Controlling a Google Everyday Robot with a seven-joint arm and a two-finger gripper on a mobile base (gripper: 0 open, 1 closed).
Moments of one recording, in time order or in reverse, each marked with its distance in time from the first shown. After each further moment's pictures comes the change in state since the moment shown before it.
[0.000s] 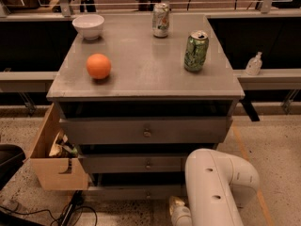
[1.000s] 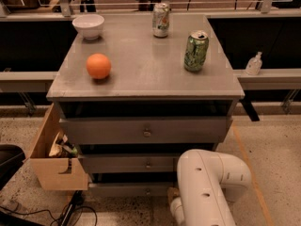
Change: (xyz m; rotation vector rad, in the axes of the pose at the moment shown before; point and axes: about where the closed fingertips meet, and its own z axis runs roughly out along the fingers) arm -0.001 -0.012 0.050 0.015 -0.046 -0.059
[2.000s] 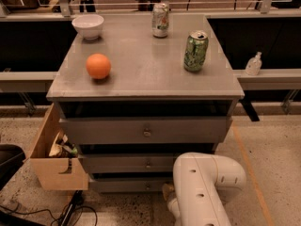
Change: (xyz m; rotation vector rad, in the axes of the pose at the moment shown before) arm -0.020 -0.013 0.042 0.040 -0.092 0.017
